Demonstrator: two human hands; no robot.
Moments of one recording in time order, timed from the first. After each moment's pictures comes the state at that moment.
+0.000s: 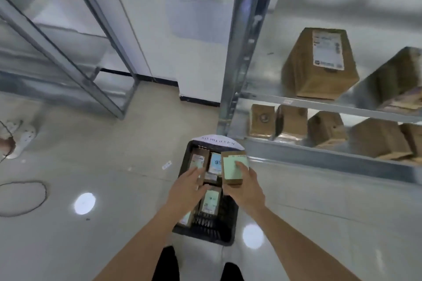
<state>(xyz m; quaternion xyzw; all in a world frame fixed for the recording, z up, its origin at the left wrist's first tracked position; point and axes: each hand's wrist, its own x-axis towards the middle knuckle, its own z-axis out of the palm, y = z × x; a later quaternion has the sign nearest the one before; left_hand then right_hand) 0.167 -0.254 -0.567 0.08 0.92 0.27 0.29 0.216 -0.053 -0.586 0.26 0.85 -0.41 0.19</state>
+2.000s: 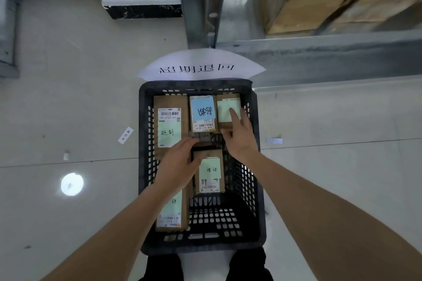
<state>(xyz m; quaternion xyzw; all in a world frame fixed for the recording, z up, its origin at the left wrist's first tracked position) 0.095 -0.238 -0.993 0.20 0.88 0.25 0.34 0.133 -0.041 -1.041 0.33 0.86 -0.32 0.20</state>
